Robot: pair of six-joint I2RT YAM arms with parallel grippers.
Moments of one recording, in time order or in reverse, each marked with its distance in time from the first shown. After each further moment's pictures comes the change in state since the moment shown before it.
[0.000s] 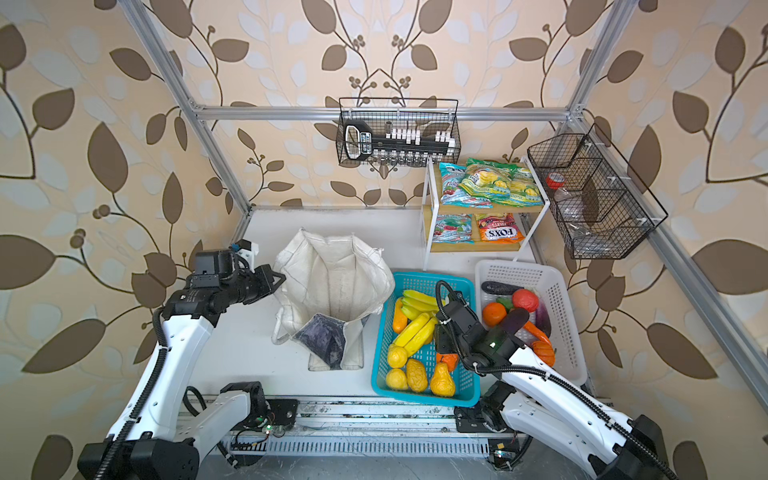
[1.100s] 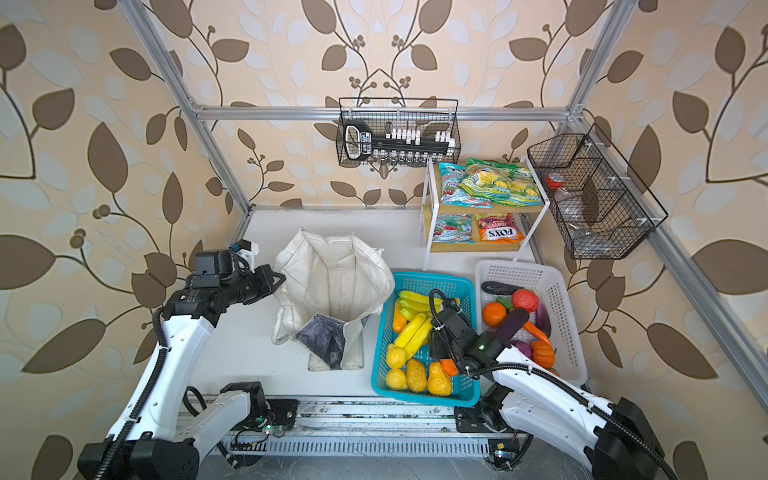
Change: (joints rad) left arm 0.000 0.000 -0.001 -0.001 -0.005 0.000; right arm 0.010 0.063 -0.121 0.166 -0.023 0.018
